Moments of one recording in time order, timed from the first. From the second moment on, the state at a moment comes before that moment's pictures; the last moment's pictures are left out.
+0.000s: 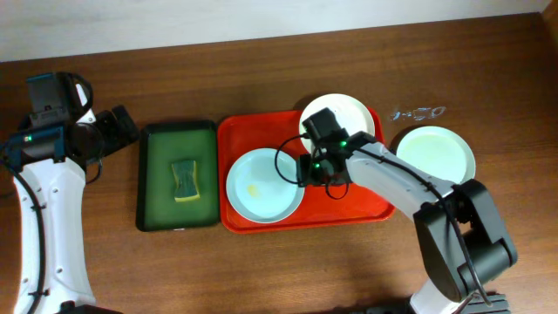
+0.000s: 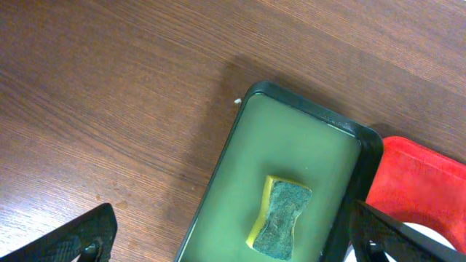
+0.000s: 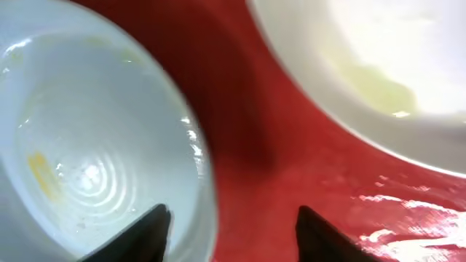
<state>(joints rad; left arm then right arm) 0.17 1.57 1.52 -0.99 -0.02 -0.26 0.43 1.79 1.10 -0.57 -0.15 0.44</state>
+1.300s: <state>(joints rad) 0.17 1.57 1.52 -0.99 -0.02 -0.26 0.47 1.78 1.03 -0.45 0.05 0.57</state>
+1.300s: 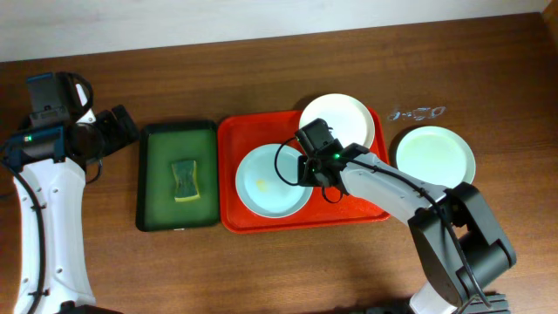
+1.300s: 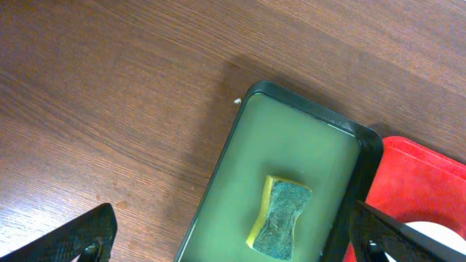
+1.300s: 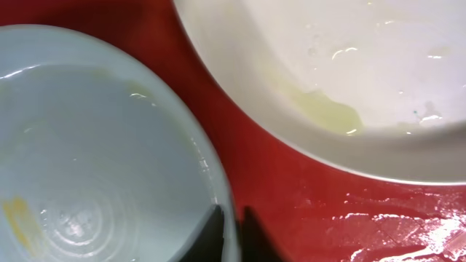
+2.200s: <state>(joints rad) 0.17 1.57 1.52 -0.99 -0.02 -0.26 0.47 1.77 1.04 -0.52 0.06 0.55</state>
